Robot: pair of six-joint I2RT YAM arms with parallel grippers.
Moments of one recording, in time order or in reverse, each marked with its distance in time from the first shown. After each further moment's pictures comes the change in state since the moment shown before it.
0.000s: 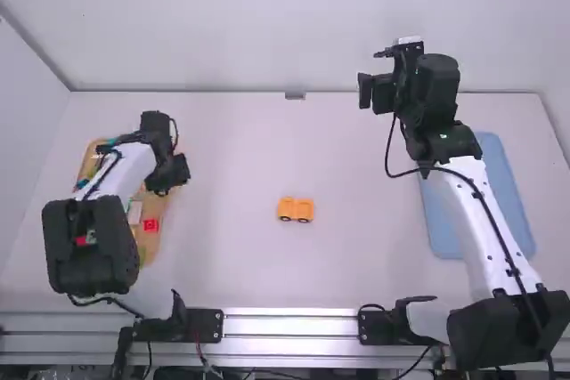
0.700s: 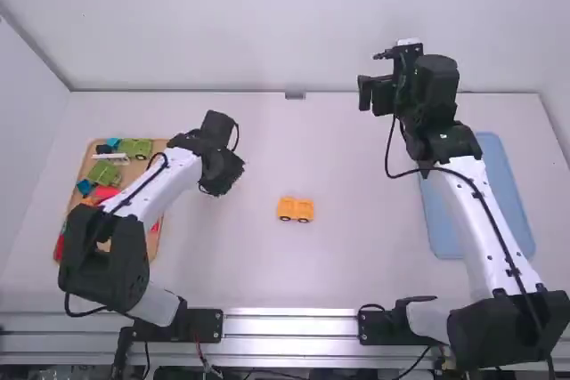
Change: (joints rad) left arm -0.350 -0.042 0.006 0.027 0.122 -0.924; right arm 0.000 0.000 0.000 -0.023 -0.002 -0.003
